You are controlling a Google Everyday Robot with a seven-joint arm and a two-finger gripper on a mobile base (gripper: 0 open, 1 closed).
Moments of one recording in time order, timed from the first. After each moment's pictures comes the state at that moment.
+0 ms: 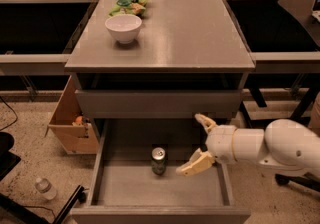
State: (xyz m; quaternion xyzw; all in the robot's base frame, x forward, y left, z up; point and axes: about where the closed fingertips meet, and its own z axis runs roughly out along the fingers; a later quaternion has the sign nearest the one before) arm 0.487 -0.080 0.699 -0.49 0.71 0.25 0.45
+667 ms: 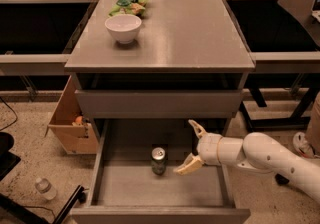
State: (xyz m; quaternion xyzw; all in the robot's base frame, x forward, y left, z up) arm 0.546 -0.080 0.589 -0.52 0.67 0.21 0.49
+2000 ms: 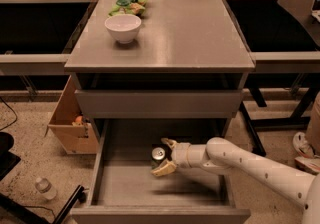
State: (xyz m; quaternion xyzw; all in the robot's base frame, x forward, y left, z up) arm 0.586 -0.002 0.448 -0.50 0.69 0.30 0.43
